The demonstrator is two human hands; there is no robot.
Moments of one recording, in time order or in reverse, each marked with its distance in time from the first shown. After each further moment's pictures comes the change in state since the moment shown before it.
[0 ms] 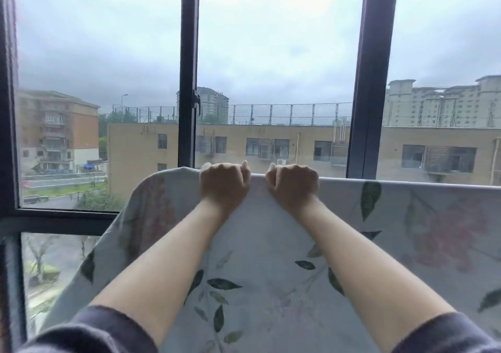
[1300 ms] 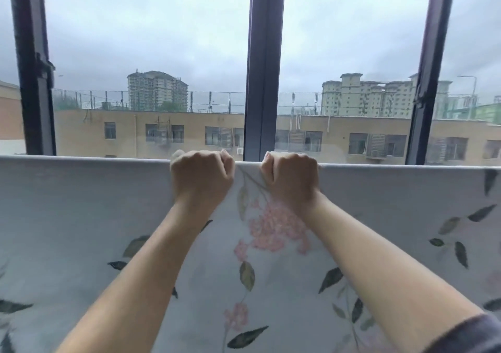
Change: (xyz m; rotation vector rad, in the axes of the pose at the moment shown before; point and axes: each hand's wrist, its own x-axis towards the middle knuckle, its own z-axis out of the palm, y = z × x) left_hand -0.006 0.313 0.060 -0.098 0.234 0.024; right_hand -0.057 0.333 0.016 -0.019 0.420 -0.041
